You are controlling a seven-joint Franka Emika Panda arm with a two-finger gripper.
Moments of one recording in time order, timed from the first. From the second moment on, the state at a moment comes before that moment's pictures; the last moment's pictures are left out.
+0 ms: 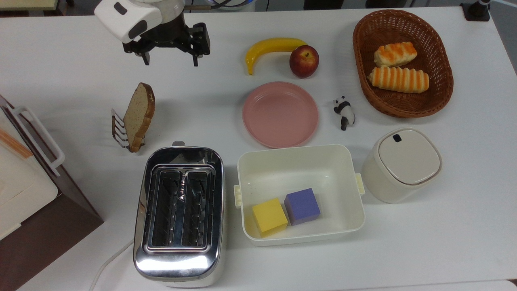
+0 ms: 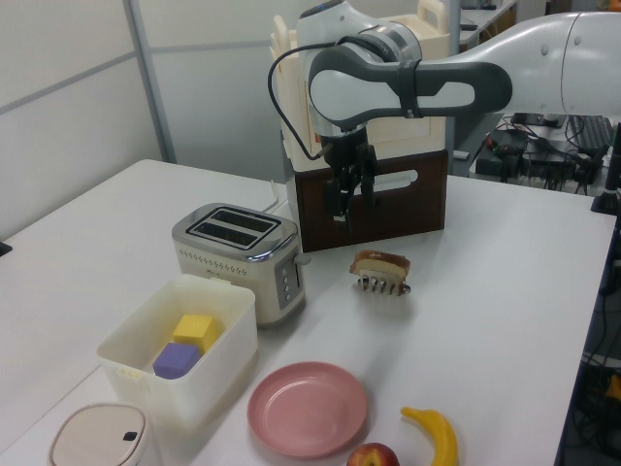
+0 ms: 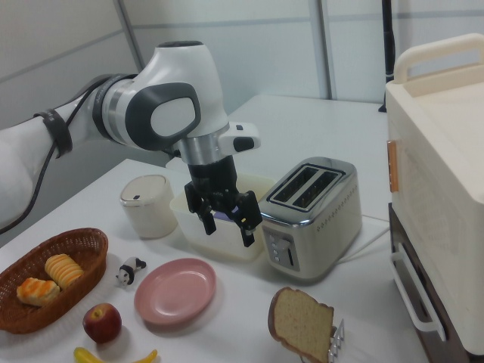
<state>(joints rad) -0.07 0.26 -0.01 -1.40 -0.08 1.58 -0.12</state>
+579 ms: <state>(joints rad) -0.07 0.26 -0.01 -1.40 -0.08 1.58 -0.12</state>
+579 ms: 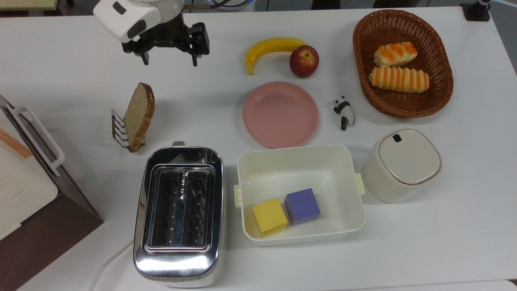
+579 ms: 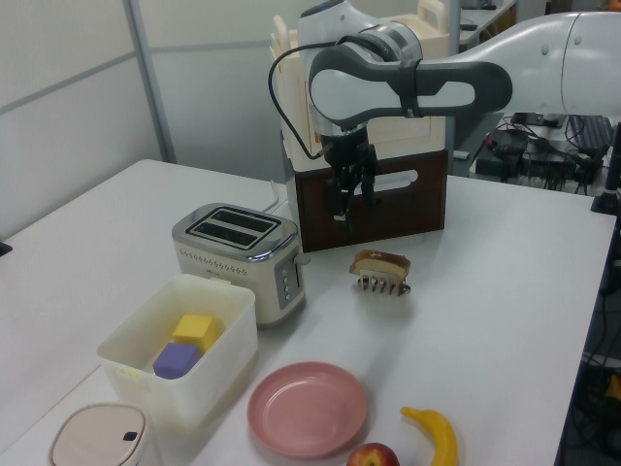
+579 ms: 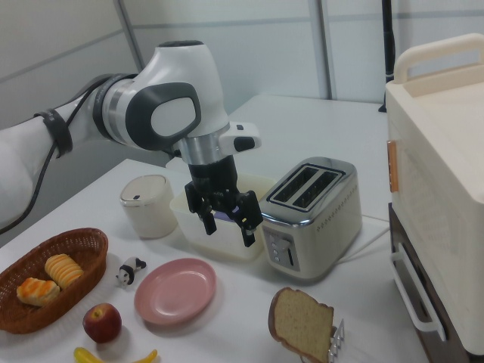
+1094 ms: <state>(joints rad) -0.08 0.26 -0.02 -1.40 -0.08 1.58 -0.19</state>
